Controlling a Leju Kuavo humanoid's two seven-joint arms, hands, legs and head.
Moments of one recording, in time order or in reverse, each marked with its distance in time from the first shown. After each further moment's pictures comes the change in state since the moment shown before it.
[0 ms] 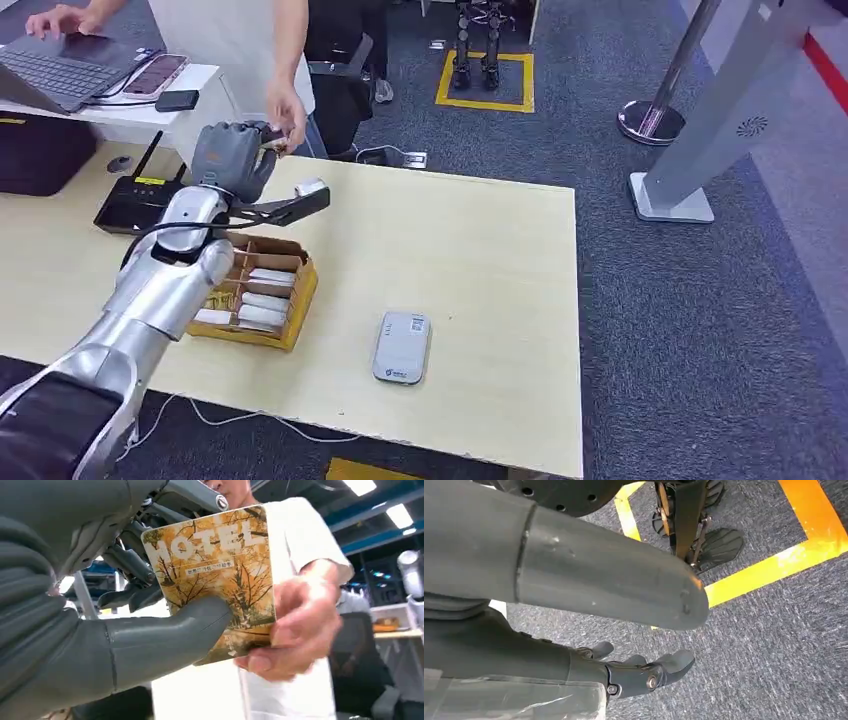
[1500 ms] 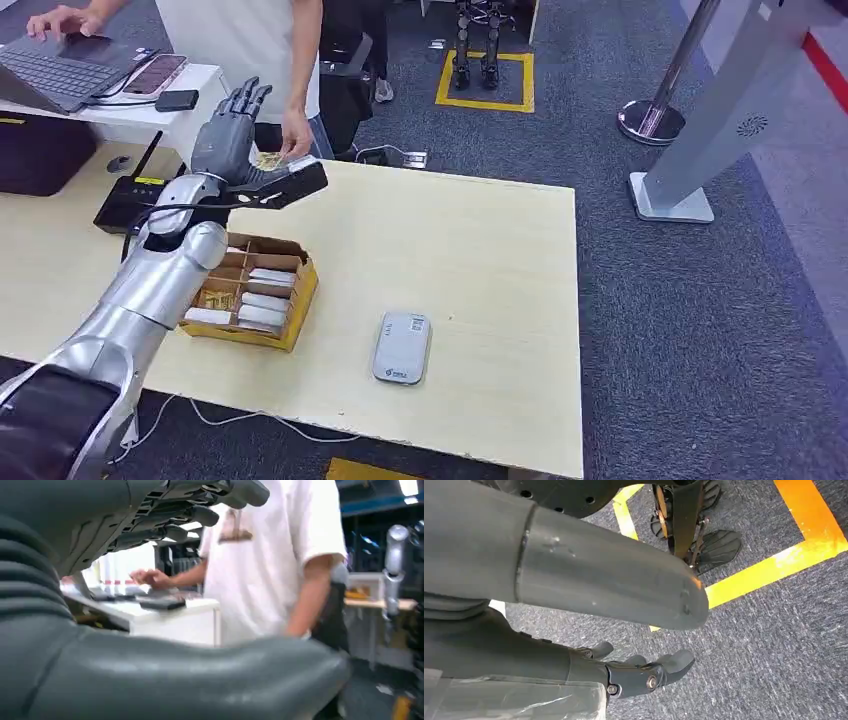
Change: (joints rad) left arm -0.015 0.004 0.004 -0.050 0.327 -0.140 -0.065; right arm -0.003 0.000 -0.026 0.000 0.002 0.007 0.000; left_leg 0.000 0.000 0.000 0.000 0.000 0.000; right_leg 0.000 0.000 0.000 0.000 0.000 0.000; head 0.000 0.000
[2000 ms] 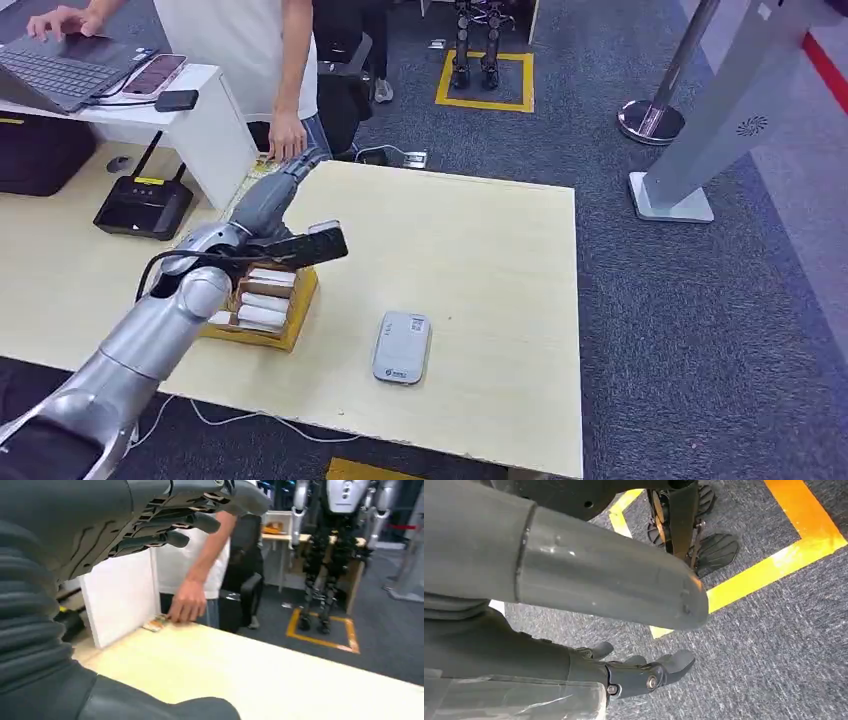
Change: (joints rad) left arm 0.204 0.045 -0.057 -0.293 0.284 -0.227 -0.052; right arm 0.004 0.000 -0.045 0.000 -0.024 0.002 0.000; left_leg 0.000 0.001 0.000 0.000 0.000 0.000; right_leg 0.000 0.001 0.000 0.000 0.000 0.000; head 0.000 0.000
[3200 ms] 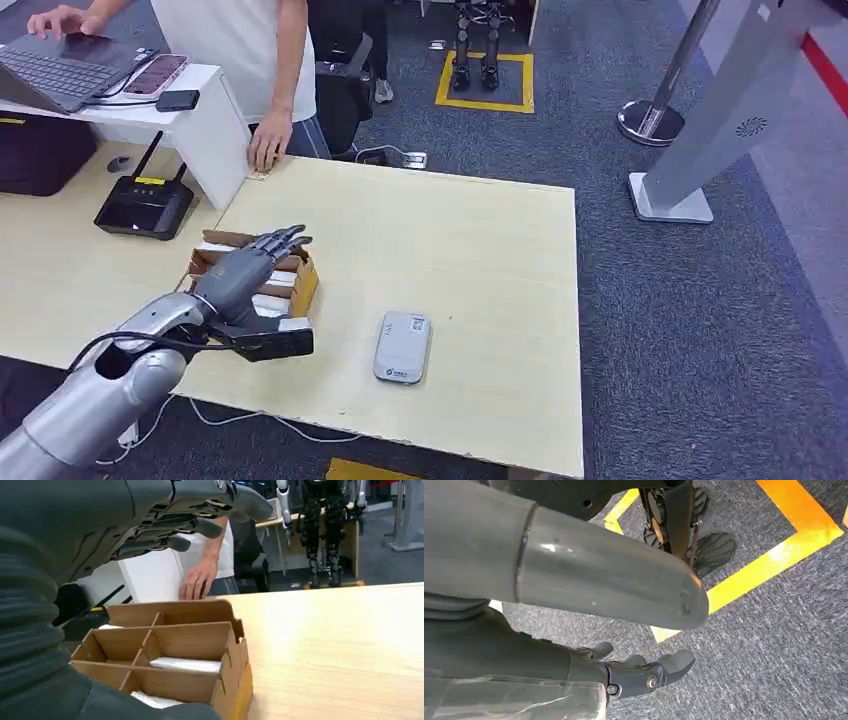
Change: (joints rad) left arm 0.321 0.215 0.004 -0.277 -0.127 0.007 0.031; right arm 0.007 0.000 -0.054 -0.001 -0.021 -0.010 -0.006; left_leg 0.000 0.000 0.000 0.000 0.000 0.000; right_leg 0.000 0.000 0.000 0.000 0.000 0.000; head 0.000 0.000
